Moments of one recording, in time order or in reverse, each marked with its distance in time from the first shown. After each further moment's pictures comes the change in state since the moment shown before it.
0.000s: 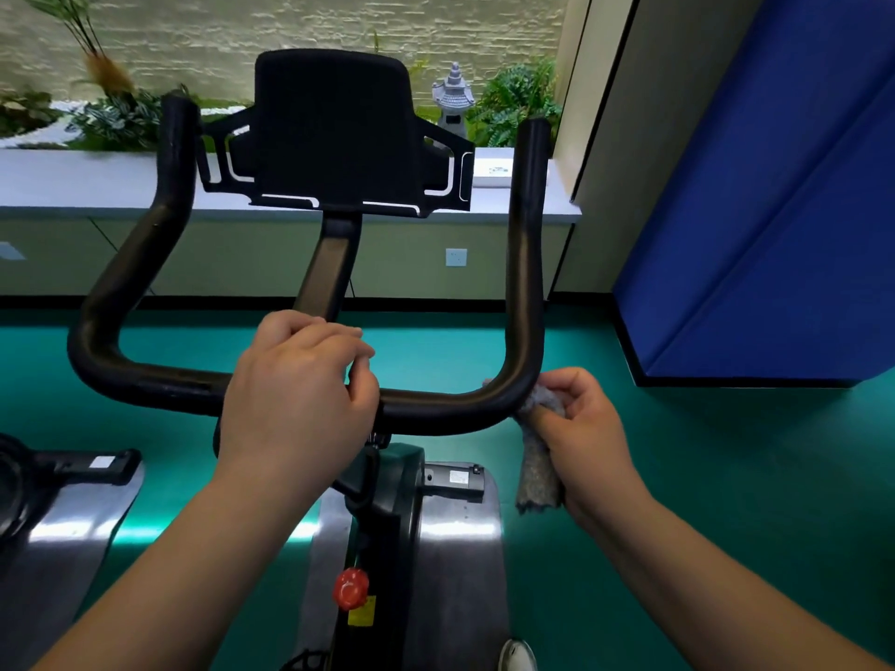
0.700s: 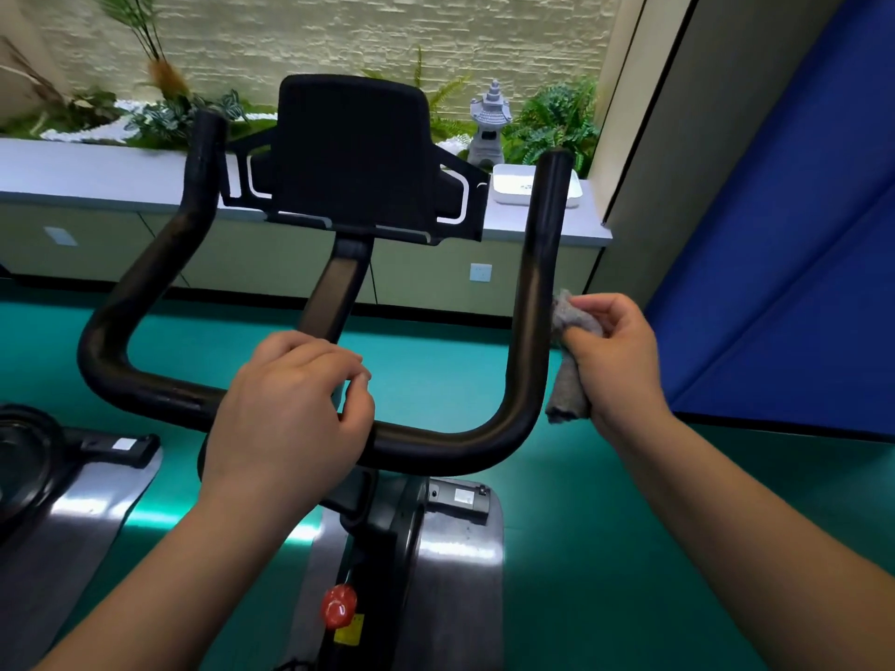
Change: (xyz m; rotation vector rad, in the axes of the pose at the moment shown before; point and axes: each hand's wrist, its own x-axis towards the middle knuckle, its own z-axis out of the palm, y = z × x) left_hand 0.005 0.005 0.003 -0.023 0.041 -0.053; right_hand 0.085 -0.064 -0.005 -0.187 0.088 -0.188
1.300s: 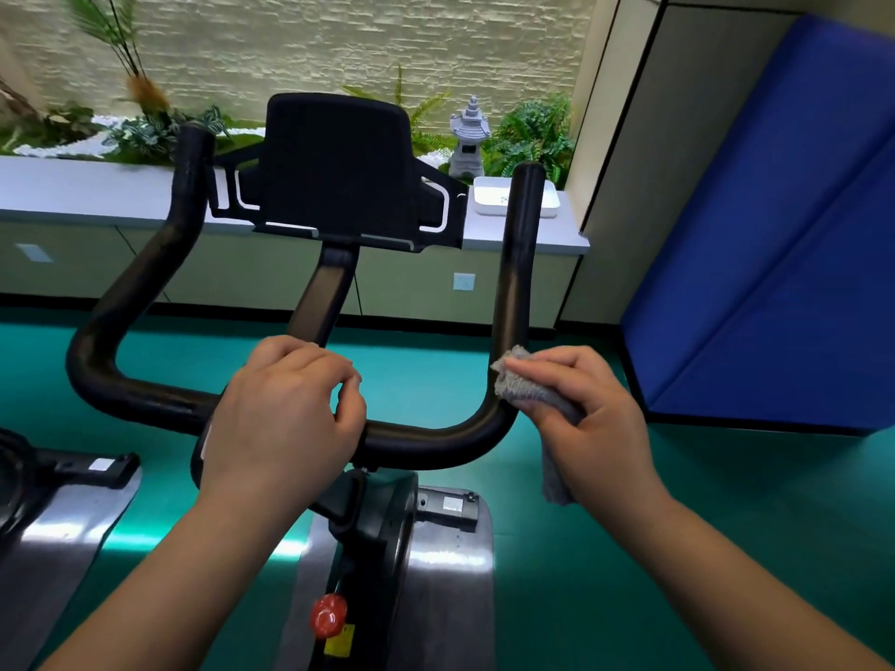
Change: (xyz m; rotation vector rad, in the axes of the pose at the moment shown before) left_hand -0.002 0.002 0.002 0.059 0.003 0.031; right_hand -0.072 -0.003 -0.020 -0.288 -0.233 -0.438
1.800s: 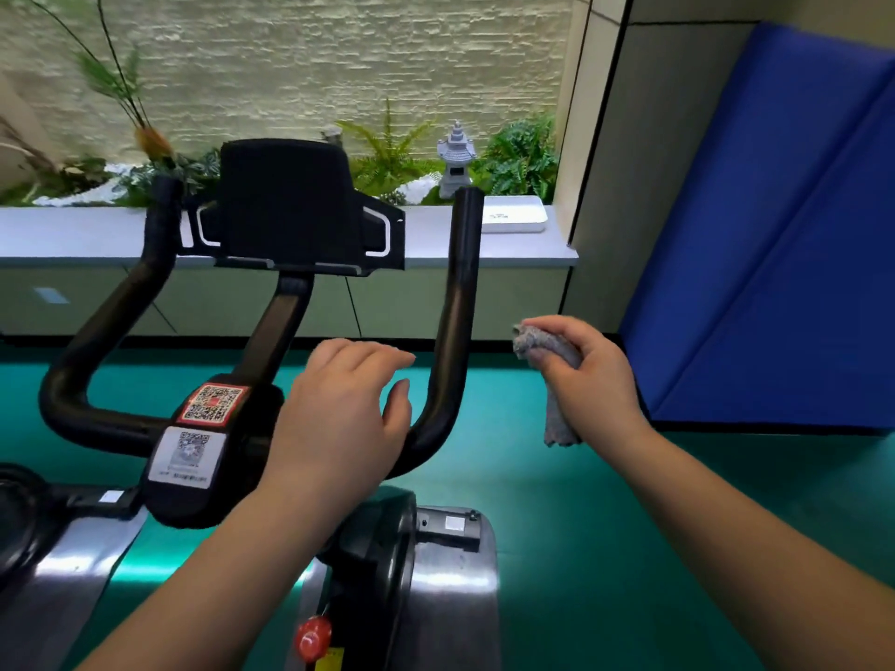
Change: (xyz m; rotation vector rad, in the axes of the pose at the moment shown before) left_hand 0.016 0.079 0.013 -0.132 0.017 0.133; right_hand 0.048 0.060 -0.051 0.056 0.086 0.190
